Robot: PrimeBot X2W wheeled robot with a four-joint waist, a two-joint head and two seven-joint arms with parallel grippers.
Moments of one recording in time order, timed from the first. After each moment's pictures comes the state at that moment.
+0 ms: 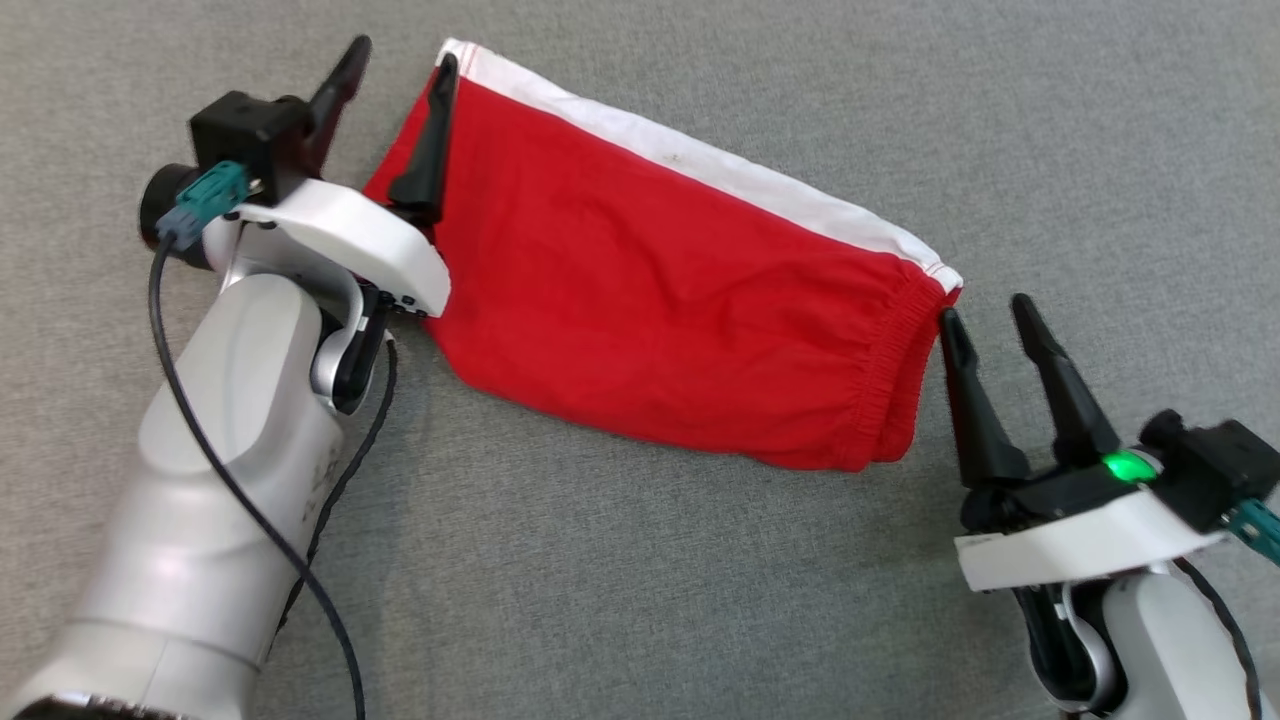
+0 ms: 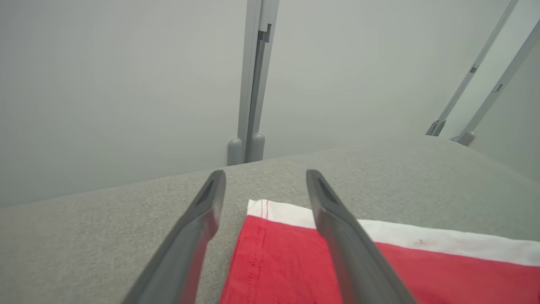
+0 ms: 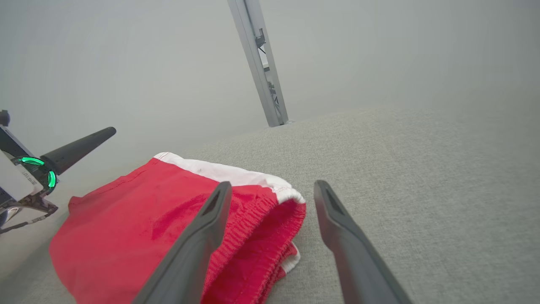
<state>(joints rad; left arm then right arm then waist) -0.91 0.15 -0.42 0.79 -0.46 -0.08 -0.26 -0.26 -0.11 0.22 0.10 0.46 0.13 -0.26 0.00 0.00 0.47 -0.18</state>
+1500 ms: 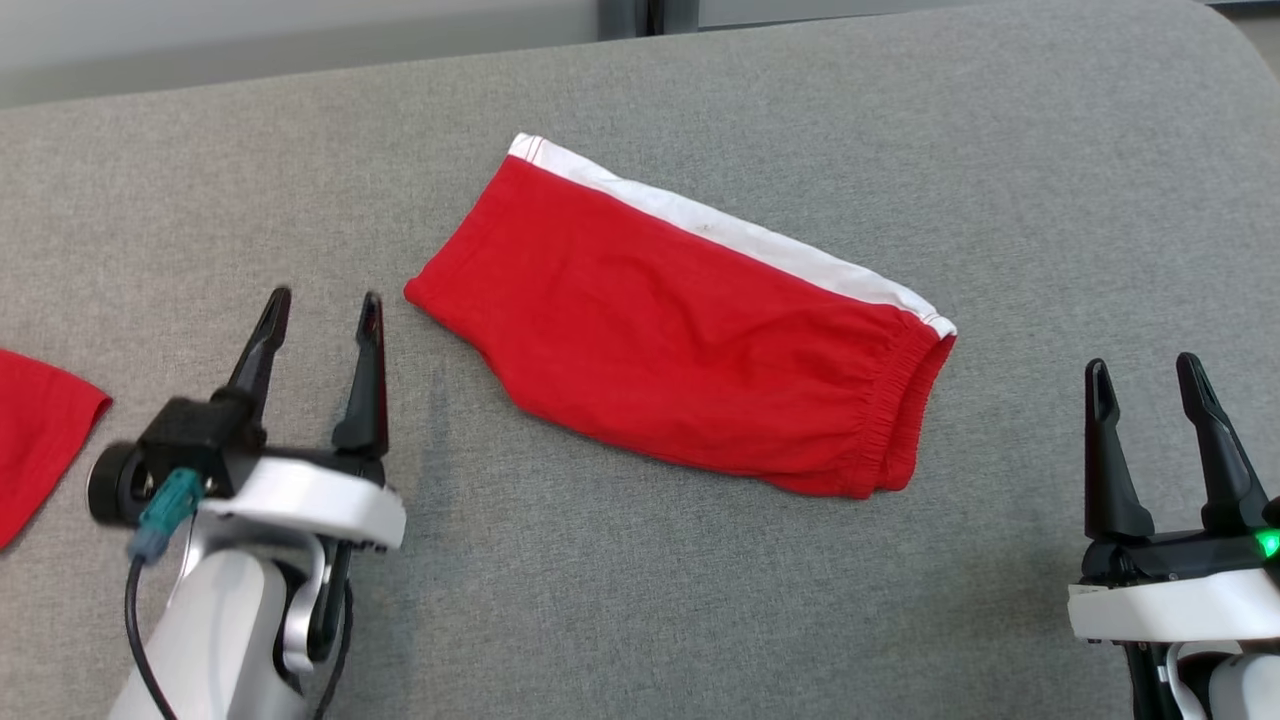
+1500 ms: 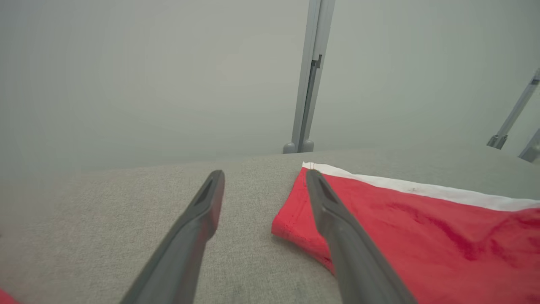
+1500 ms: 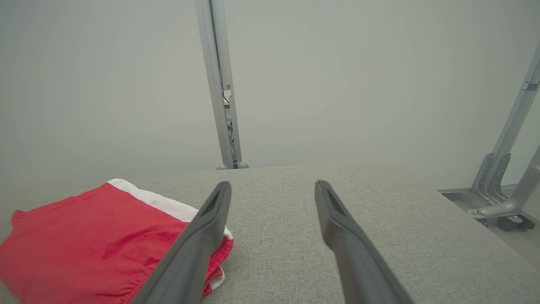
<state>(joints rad) -0.29 0.23 -0.24 0.18 -0.36 0.11 -0.21 -0.07 -0.07 -0.05 -0.02 0.19 0.13 -0.26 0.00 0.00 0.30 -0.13</state>
